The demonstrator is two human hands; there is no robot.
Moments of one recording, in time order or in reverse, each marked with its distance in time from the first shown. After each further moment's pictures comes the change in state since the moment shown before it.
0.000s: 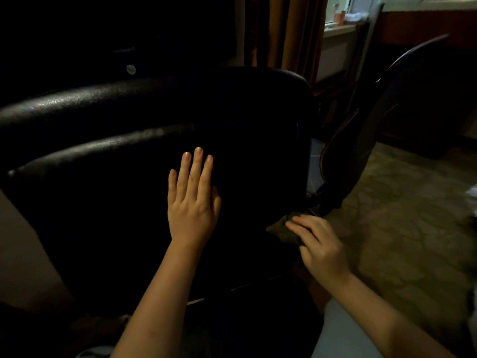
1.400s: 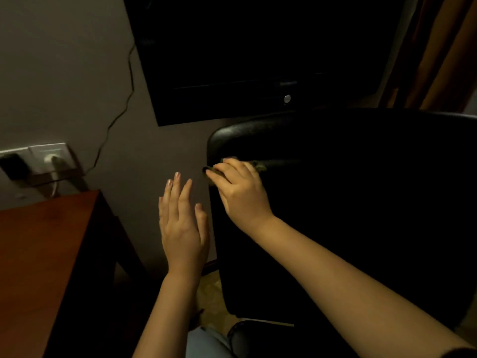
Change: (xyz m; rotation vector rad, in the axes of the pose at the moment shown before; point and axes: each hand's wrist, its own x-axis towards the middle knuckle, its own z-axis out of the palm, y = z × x) left_hand -0.058 -0.209 -0.154 0.077 0.133 -0.475; right_hand 0.209 -0.332 0.173 0.187 0.004 -0.453
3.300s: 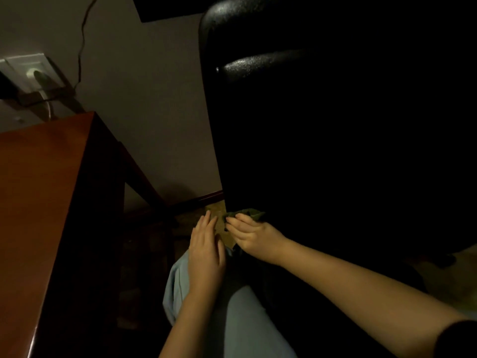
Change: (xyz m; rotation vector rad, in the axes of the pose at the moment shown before) left_hand -0.215 -0.029 -0.003 -0.035 -0.533 -0.287; right_hand -0.253 -0.037 0.041 -0.056 -0.624 -0.615
